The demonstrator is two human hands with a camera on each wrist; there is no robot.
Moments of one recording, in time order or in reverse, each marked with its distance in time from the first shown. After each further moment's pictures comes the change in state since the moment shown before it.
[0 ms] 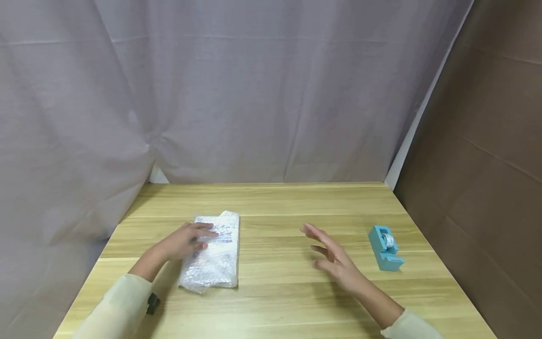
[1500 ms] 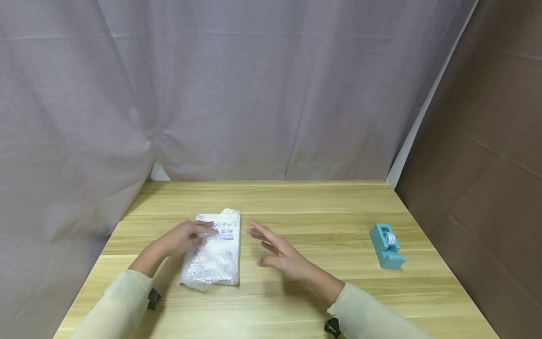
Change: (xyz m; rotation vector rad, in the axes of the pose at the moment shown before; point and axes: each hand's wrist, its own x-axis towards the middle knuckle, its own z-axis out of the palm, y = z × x) left_hand 0.000 -0.007 -0.003 -0.055 0.015 -0.029; right_hand 0.074 -0.015 0.090 0.144 -0.245 0.072
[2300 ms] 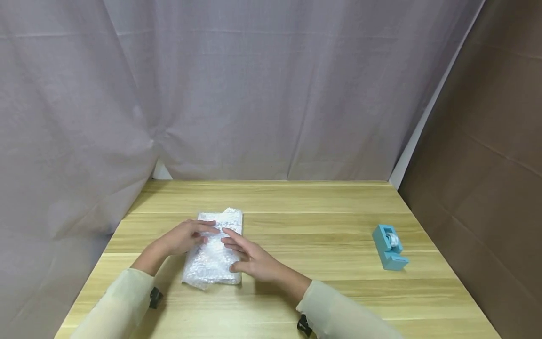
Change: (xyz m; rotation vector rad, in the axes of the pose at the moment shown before) left_hand -0.001 0.002 -0.003 -0.034 -0.018 0.001; right_hand 0.045 0.017 0.052 0.030 -0.111 0.074
